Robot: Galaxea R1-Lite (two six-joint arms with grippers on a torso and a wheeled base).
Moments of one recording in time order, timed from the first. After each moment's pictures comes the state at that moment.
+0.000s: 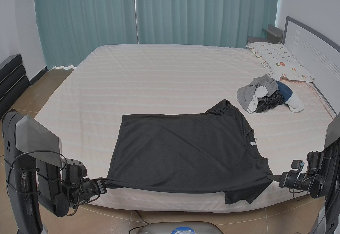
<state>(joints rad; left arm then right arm) -0.20 2.33 -0.14 -1.46 0.04 -0.45 -0.26 2.35 -0.08 -1.55 0.69 0.14</state>
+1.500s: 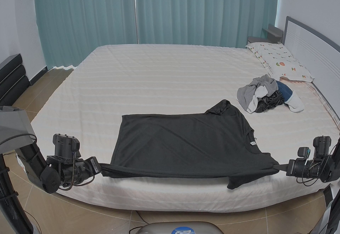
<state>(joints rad) -0.14 2.02 -0.41 -0.86 -0.05 -0.61 -0.28 2.05 -0.26 -1.02 0.69 0.10</state>
